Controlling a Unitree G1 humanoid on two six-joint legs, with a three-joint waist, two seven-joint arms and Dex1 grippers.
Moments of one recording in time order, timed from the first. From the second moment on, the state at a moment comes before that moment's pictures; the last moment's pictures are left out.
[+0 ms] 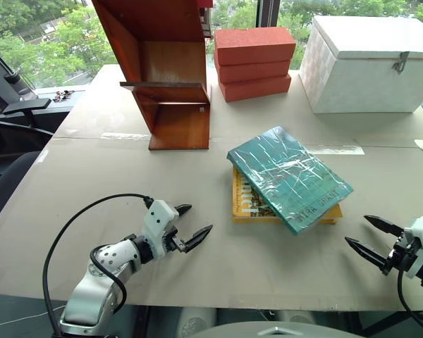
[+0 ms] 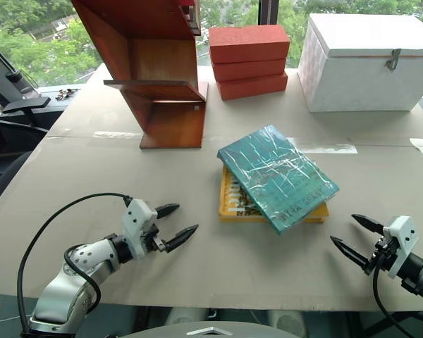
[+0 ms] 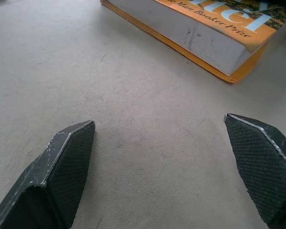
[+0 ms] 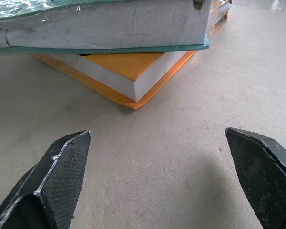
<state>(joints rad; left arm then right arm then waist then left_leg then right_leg) 0.22 0.55 0.03 -0.36 -0.33 0.29 -0.73 0.34 -0.63 -0.37 -0.02 0.51 0.03 1.05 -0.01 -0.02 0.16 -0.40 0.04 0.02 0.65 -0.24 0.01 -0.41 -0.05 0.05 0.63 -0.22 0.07</state>
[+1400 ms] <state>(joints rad) -0.12 0.76 0.12 -0.40 -0.63 0.44 -1.01 -0.33 -0.71 -0.32 0.48 0.29 -0.05 0.81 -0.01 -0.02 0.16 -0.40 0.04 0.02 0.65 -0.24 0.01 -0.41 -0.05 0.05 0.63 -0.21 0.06</state>
